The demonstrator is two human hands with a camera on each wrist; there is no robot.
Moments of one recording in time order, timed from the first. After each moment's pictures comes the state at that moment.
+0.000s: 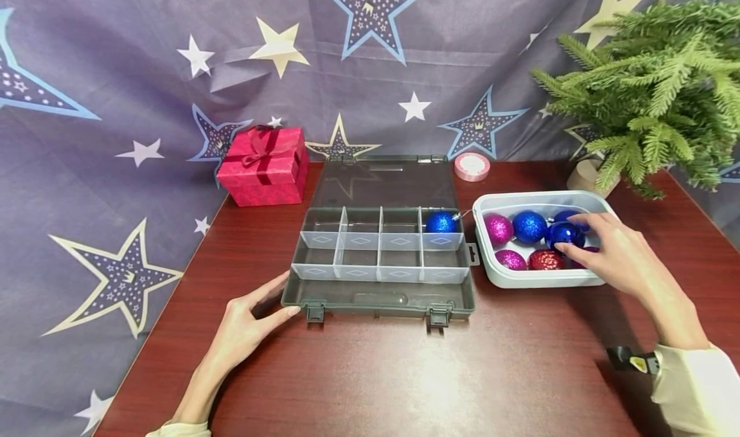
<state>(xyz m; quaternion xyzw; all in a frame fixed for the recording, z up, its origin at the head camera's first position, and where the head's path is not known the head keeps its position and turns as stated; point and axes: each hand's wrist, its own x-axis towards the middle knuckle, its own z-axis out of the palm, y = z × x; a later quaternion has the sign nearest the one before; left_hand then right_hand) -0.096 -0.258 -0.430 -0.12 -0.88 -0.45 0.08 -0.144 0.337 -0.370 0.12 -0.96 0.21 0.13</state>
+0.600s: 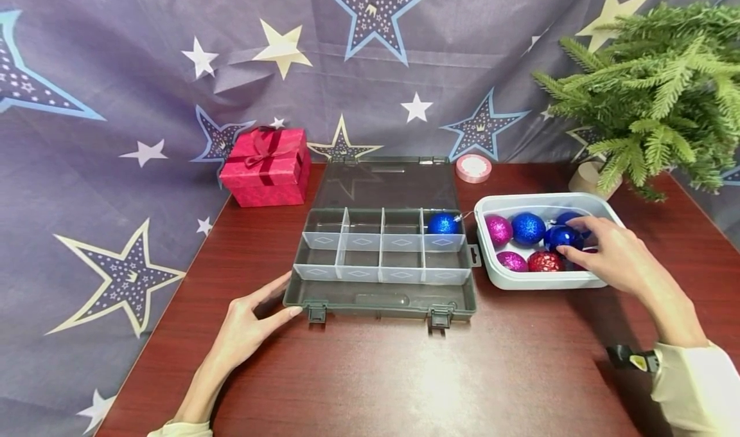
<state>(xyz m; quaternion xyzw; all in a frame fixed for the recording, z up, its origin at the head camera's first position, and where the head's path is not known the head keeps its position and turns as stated) -0.095 -0.258 -0.430 -0.13 -0.88 -0.45 0.08 -0.150 0.336 -0.370 0.12 -0.97 0.20 0.10</state>
